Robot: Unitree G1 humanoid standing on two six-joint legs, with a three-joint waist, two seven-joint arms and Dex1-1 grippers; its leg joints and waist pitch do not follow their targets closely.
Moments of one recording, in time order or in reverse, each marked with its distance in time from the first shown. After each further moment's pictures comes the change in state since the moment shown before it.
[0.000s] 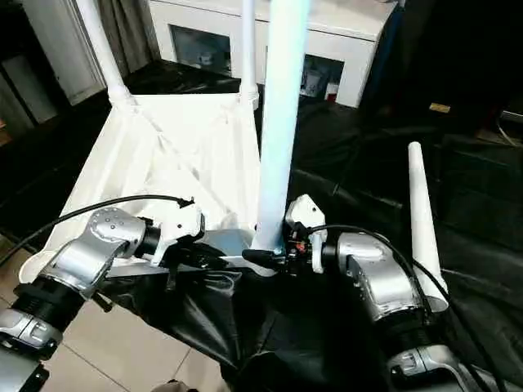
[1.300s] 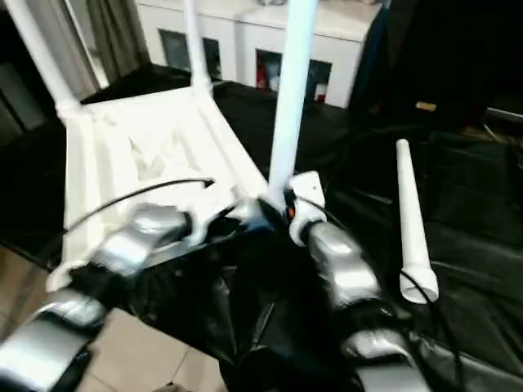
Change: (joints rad) left arm -0.157 -0.233 0.038 0.247 0.078 0.086 0.469; right arm -0.124 0.244 -0.150 0.225 -0.104 -0.048 -0.737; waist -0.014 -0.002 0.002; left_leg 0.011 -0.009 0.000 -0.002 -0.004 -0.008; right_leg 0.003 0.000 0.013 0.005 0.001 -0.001
